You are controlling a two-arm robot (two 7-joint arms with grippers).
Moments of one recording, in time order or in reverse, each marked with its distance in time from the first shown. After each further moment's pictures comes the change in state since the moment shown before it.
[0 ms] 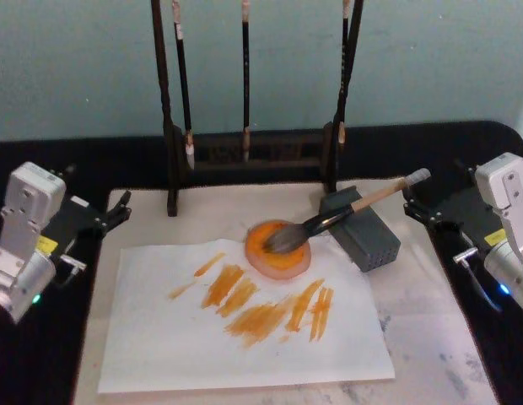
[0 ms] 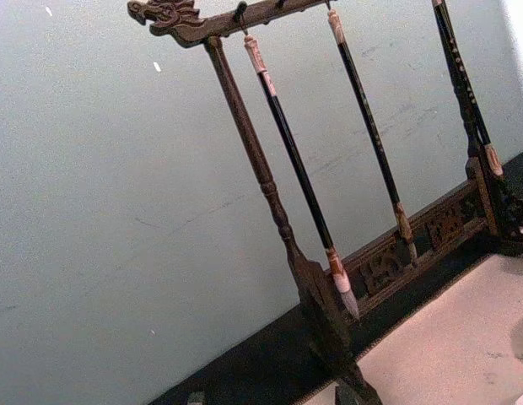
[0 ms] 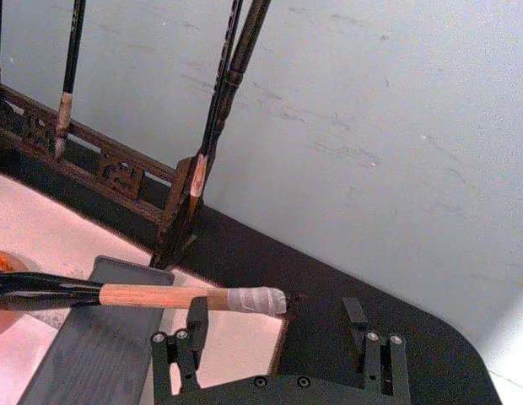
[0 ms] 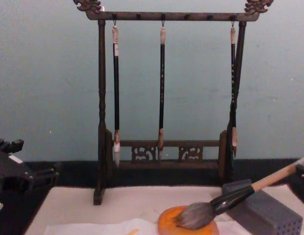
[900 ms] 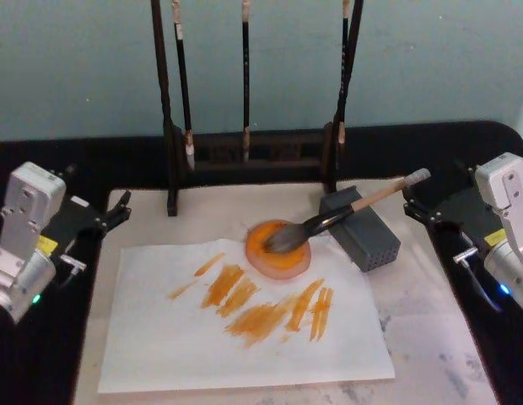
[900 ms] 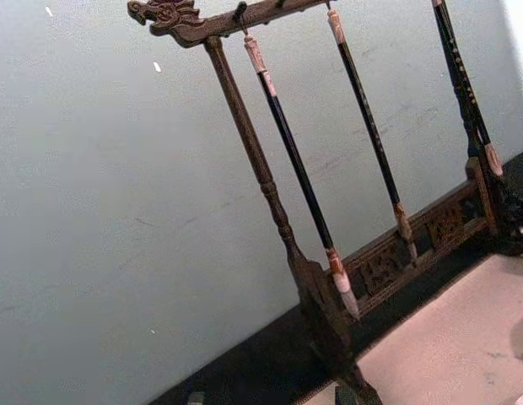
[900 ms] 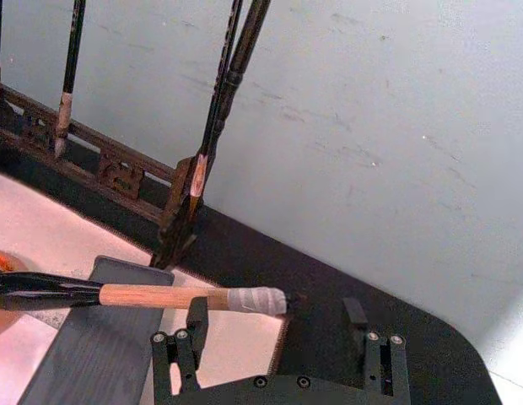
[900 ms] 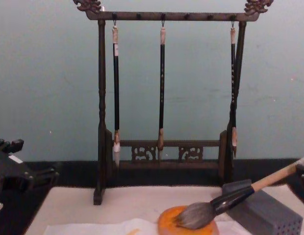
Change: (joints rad) left arm 0.000 0.000 0.000 0.000 0.000 0.000 0.000; right arm 0.000 0.000 0.000 0.000 0.000 0.000 0.000
